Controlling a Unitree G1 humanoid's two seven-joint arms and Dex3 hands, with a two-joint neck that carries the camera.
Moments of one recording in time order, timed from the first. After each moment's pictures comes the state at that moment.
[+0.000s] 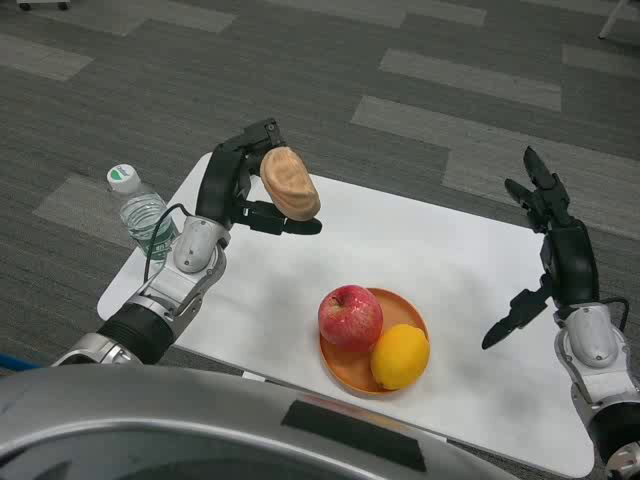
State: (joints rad) left arm -0.14 0.24 -0.09 0.35 -0.07 -0.58 0.20; right arm -0.40 -0.47 0.48 0.86 0.27 -0.94 -0.11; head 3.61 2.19
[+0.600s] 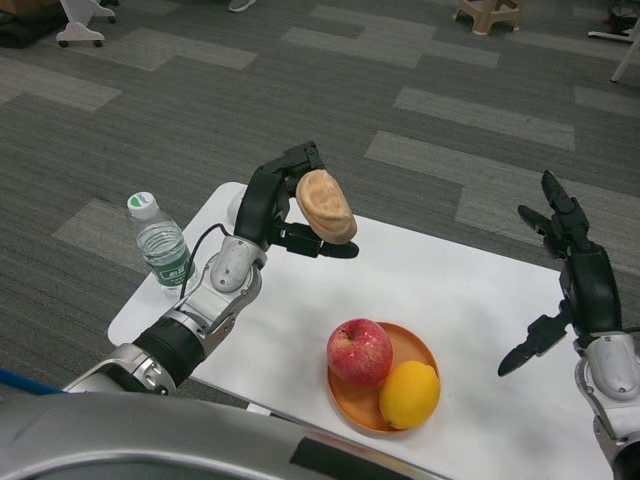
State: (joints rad) left arm -0.22 0.20 -0.15 0.40 -0.10 -0.61 0.22; right arm -0.45 -0.48 0.49 0.87 0.27 -0.94 -0.12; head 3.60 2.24
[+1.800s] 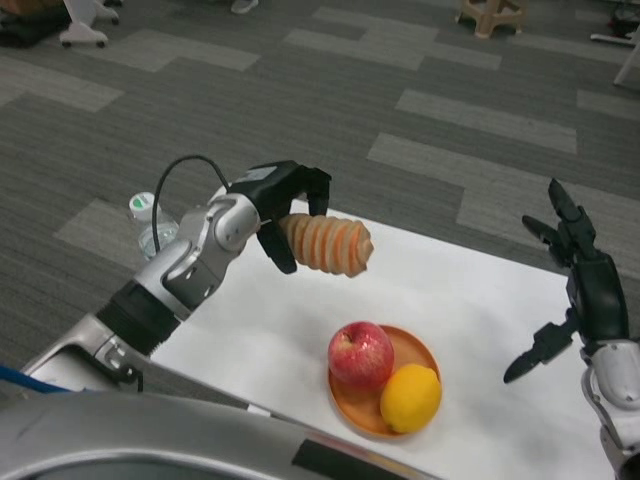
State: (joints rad) left arm -0.25 0.36 -0.16 -0.02 0.67 0.29 -0.21; right arm -0.45 -0.49 0.49 0.89 0.27 -0.94 -0.12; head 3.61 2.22
